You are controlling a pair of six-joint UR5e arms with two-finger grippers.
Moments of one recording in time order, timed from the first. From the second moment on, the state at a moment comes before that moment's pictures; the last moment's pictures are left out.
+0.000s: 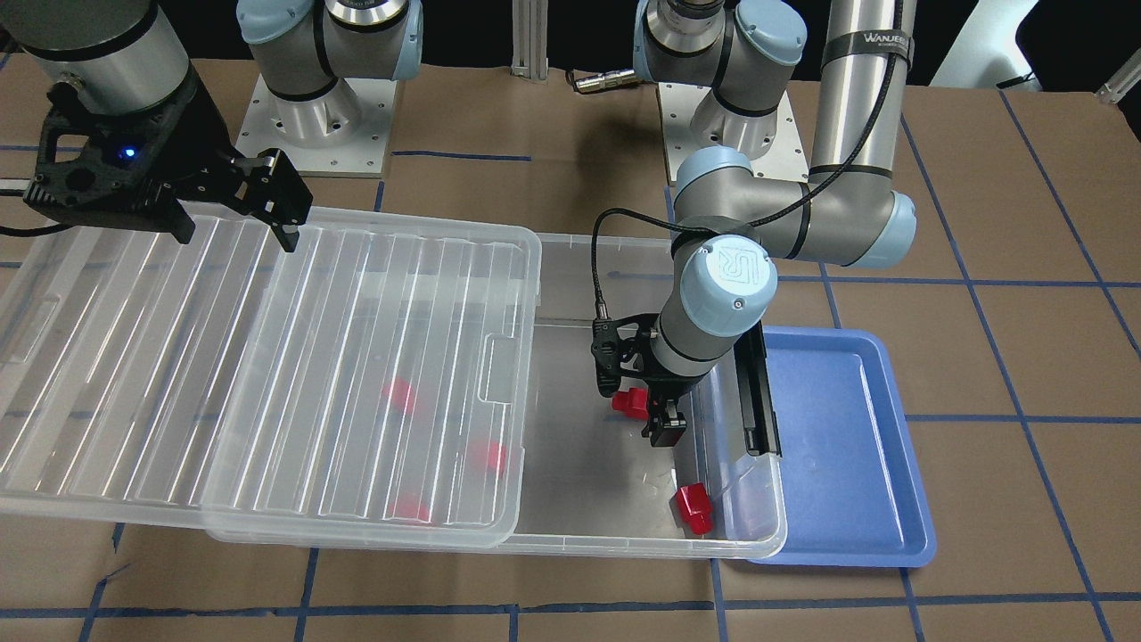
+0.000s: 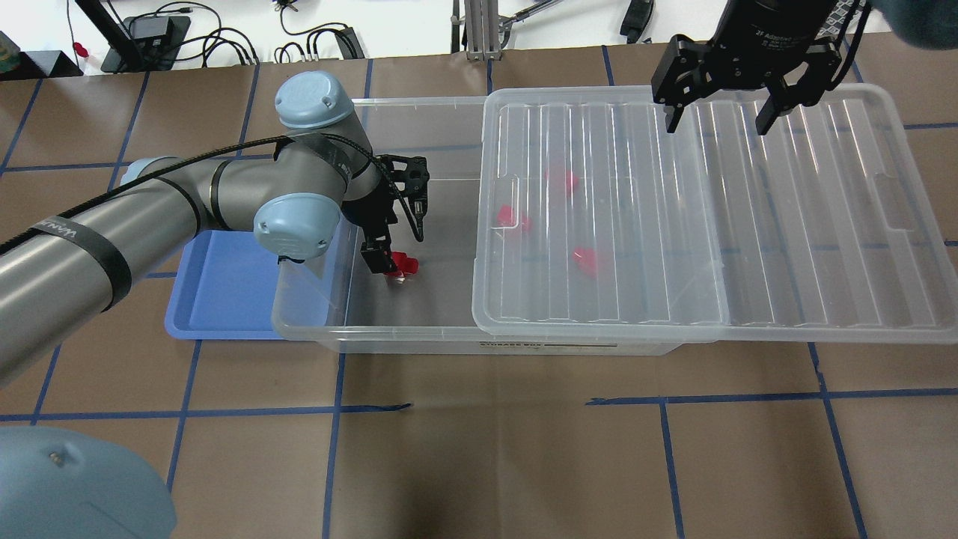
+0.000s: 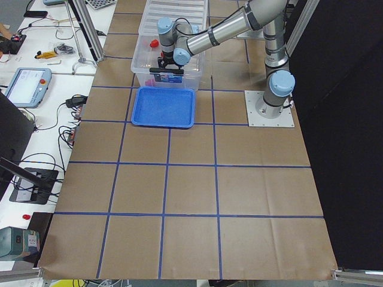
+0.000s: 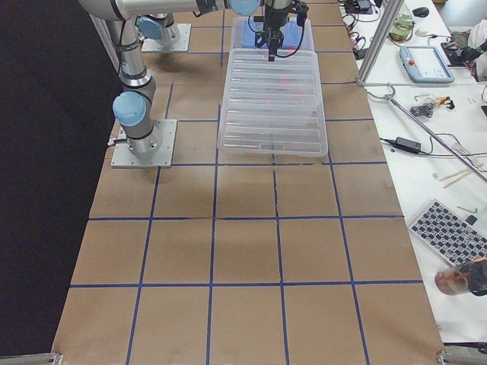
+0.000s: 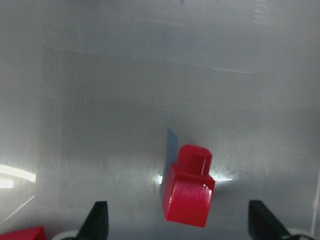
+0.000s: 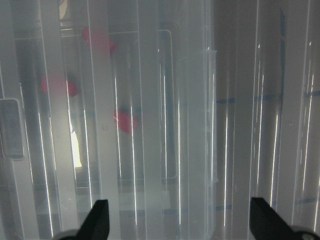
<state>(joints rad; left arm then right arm) -1.68 -1.96 -1.75 -1.06 1.49 1.40 1.56 -1.48 1.41 -1.48 -1.56 0.08</state>
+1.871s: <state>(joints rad) -1.68 -1.68 -1.44 -1.53 1.61 0.79 1.01 -1.43 1.44 -1.61 -1.64 -0.50</state>
